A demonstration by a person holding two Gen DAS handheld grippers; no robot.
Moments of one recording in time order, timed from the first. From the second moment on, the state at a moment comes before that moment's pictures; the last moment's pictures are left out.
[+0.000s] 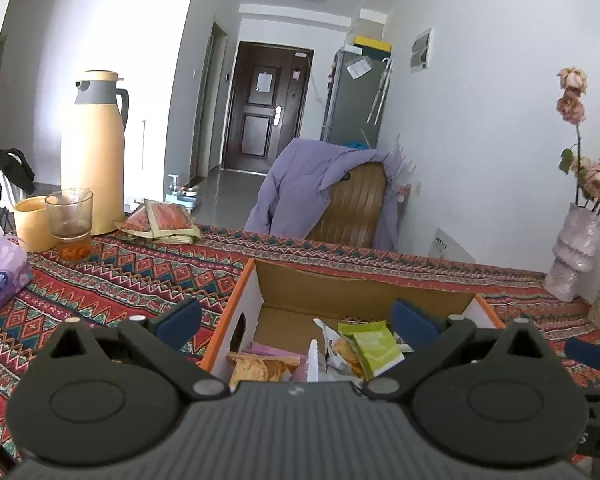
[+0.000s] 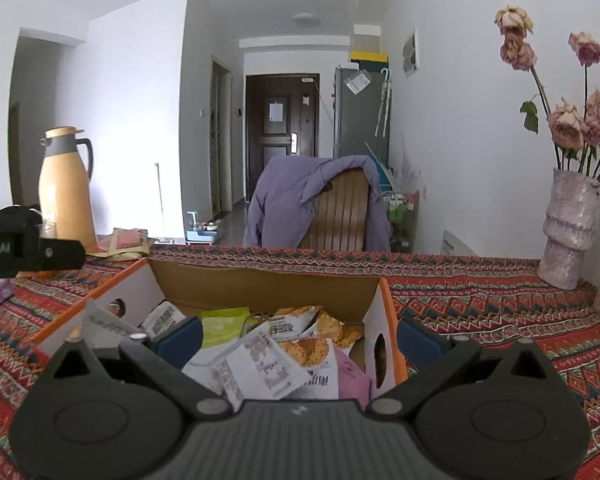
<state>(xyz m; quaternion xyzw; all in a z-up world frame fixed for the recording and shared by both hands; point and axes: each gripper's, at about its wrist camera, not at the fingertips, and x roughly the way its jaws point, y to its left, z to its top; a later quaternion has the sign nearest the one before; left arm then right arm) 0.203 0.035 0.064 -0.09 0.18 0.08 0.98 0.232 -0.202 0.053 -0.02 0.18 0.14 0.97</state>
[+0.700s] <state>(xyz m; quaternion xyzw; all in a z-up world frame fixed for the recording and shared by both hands) 0.123 0.048 0.030 -0.09 0.19 0.06 0.98 0.147 -0.220 0.029 -0.03 0.18 0.16 0.97</state>
